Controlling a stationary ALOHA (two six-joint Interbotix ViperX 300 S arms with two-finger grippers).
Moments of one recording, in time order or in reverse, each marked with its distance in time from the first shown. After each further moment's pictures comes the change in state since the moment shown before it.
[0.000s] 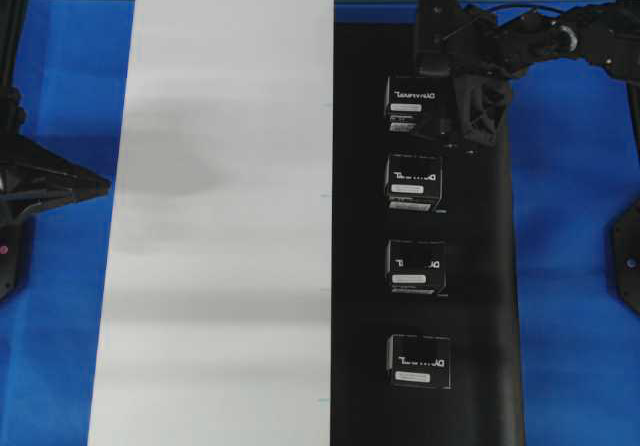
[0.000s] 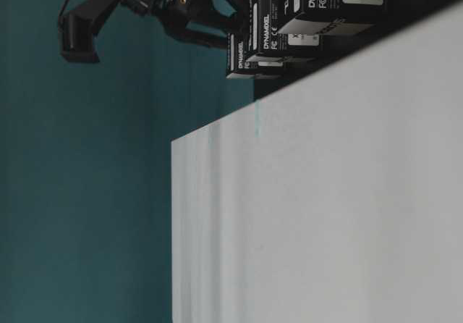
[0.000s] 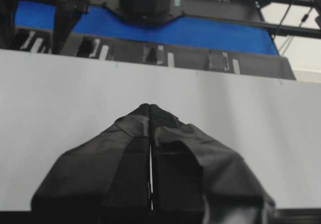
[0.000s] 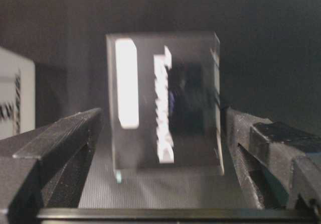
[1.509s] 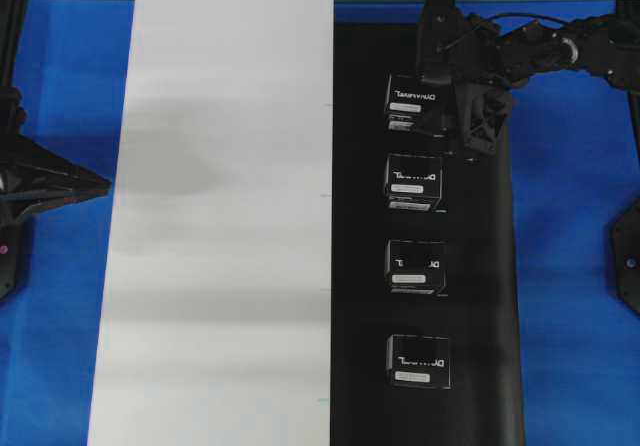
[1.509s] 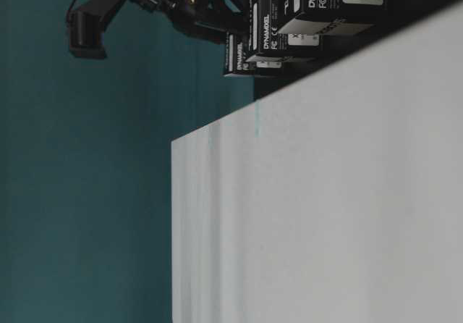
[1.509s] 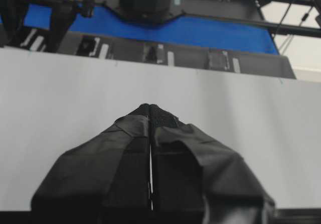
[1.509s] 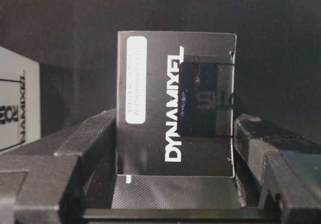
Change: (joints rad) left arm 0.000 0.003 0.000 0.000 0.000 0.000; right arm 0.012 -0.029 0.043 0.021 -0.037 0.011
